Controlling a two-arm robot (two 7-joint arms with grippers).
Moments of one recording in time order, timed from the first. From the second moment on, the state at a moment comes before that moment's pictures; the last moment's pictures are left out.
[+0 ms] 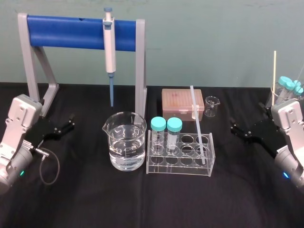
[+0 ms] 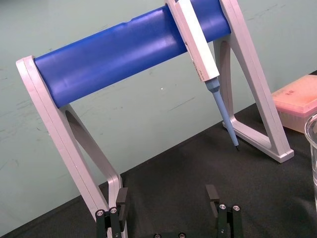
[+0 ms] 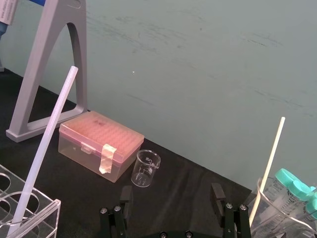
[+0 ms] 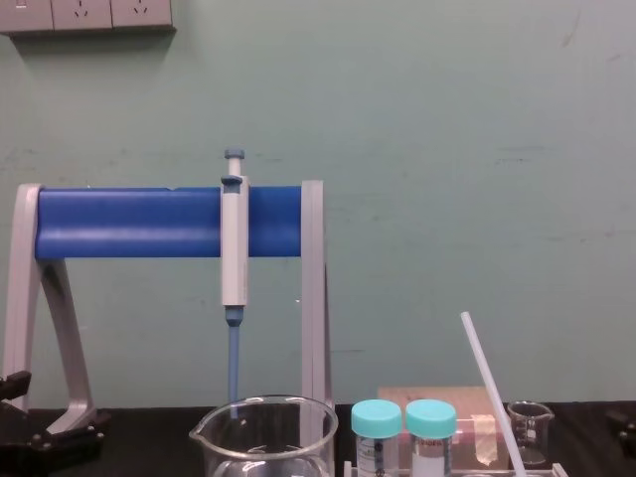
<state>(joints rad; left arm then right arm) -0.20 0.60 0.45 -1.41 -0.25 -0.12 0.03 0.20 0.60 -0.45 -1.41 0.25 -0.12 -0.03</state>
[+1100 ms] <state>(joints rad) -0.20 0.60 0.45 -1.41 -0.25 -0.12 0.03 0.19 0.54 -0.35 -1.56 0.51 0.11 0.22</state>
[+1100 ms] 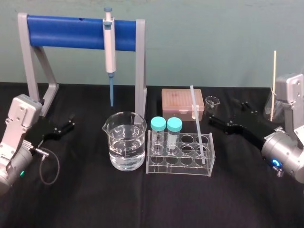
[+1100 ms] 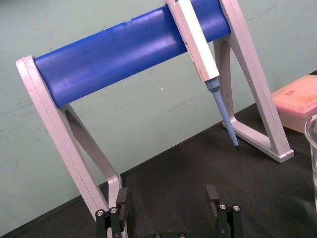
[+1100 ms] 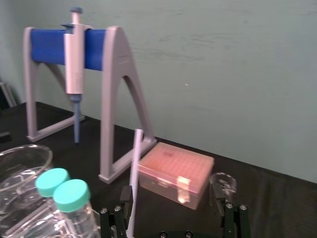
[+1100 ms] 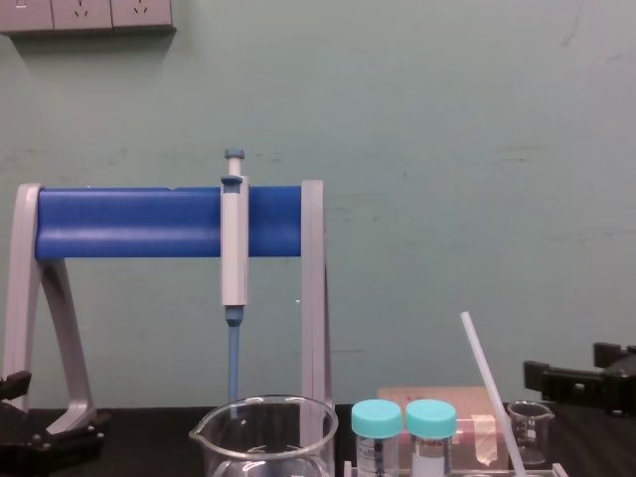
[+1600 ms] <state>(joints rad) -0.20 0.60 0.45 -1.41 -0.25 -0.12 0.03 0.25 0.48 -0.38 -1.52 0.47 0.15 0.27</state>
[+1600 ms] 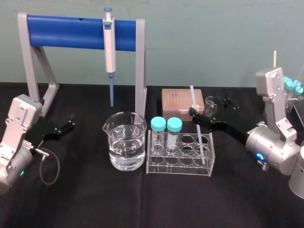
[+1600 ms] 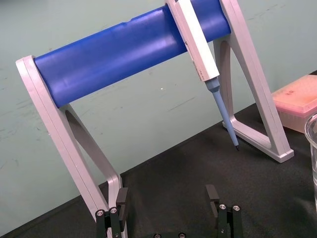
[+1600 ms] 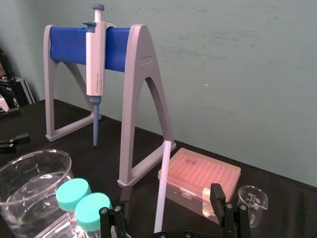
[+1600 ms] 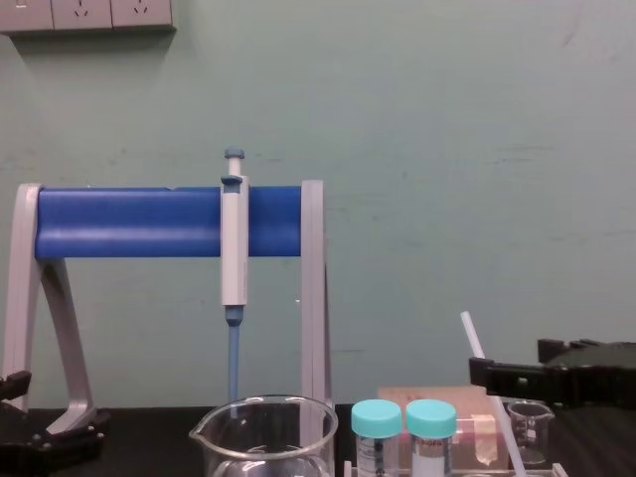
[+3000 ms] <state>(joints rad) -0.20 0.60 0.45 -1.41 -0.25 -0.12 0.03 0.34 0.37 -0.38 -1.40 0.39 0.24 0.28</state>
